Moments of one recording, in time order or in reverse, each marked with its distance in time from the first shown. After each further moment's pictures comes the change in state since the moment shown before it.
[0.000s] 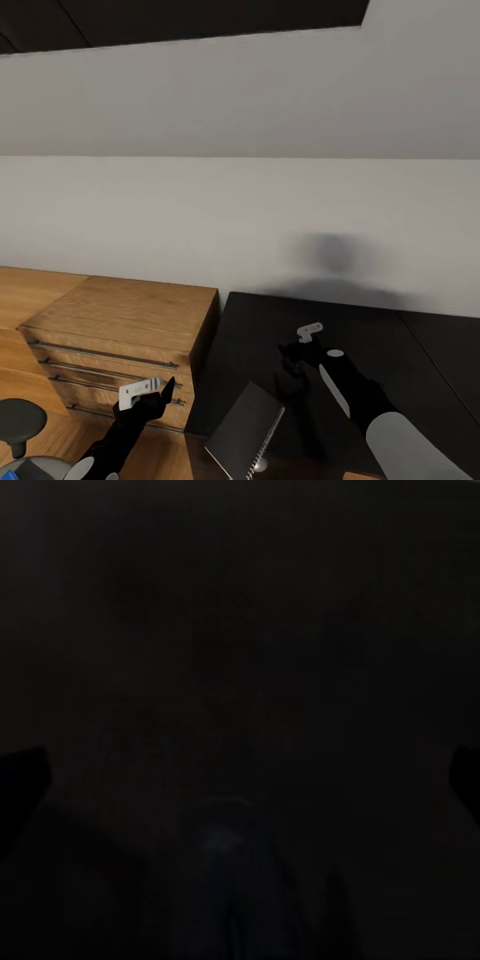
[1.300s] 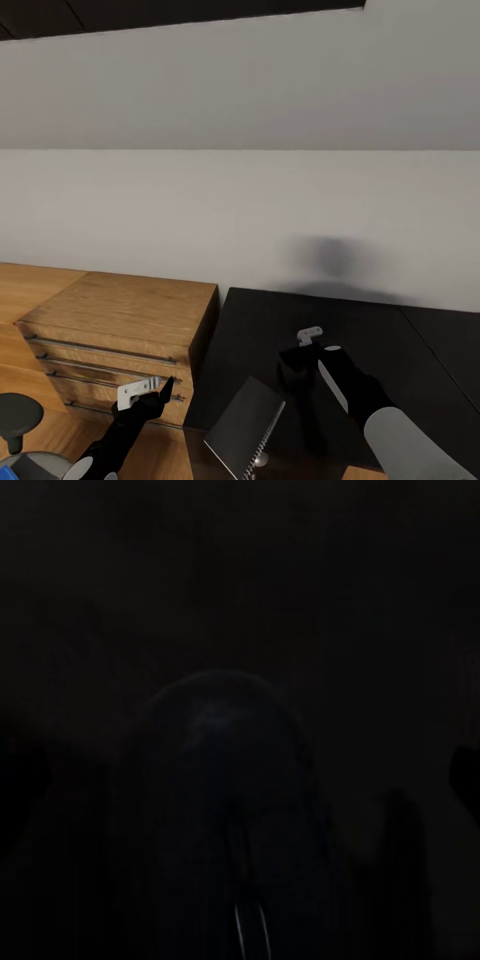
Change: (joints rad) left arm 0.000 0.000 0.008 0.000 0.001 0.000 0.000; right arm -0.020 0.005 0.001 0.005 -0.002 0.180 -0.006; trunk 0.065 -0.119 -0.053
